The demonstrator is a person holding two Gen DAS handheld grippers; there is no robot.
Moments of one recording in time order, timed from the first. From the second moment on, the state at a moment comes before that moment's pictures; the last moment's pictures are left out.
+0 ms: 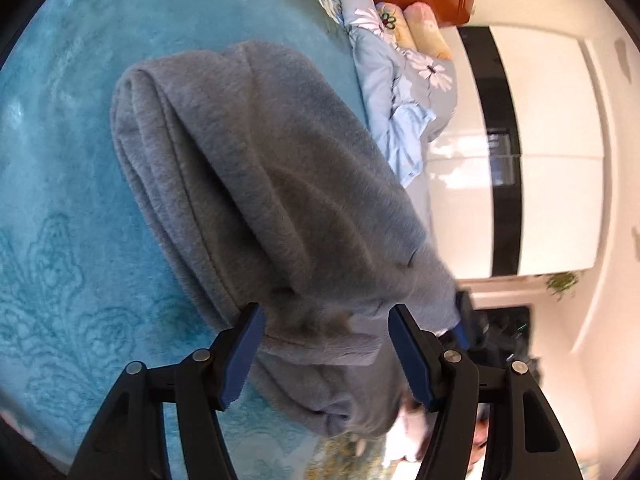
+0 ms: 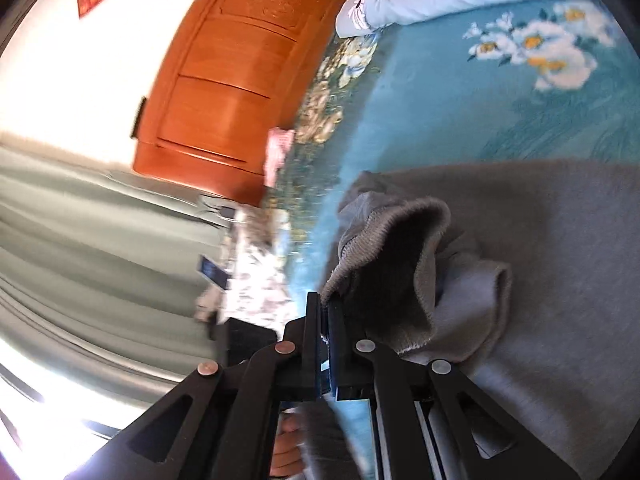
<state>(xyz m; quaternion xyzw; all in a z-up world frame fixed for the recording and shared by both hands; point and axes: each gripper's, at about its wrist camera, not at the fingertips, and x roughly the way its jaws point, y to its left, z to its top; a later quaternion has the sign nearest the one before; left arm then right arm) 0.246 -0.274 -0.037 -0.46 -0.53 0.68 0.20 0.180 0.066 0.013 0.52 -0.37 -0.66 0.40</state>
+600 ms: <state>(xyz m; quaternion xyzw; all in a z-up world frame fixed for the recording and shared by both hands) 0.236 -0.263 -0.060 -0.46 -0.61 0.63 0.16 0.173 0.098 -0.030 0.55 -0.43 -0.63 0.35</state>
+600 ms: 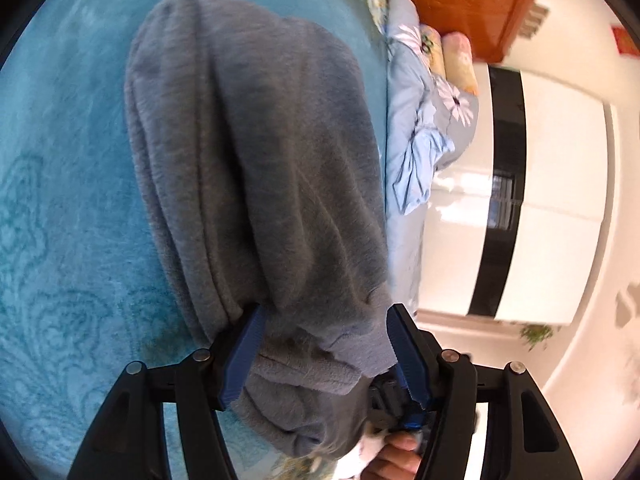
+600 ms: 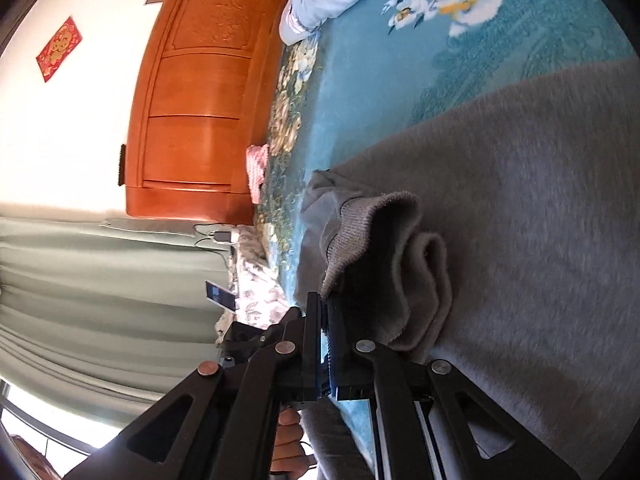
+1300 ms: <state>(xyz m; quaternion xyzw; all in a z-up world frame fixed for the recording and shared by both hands) 0.231 -0.260 -0.025 -0.45 -0.56 0.68 0.15 0.174 0.082 -0.019 0.55 -0.37 -0.66 0.35</state>
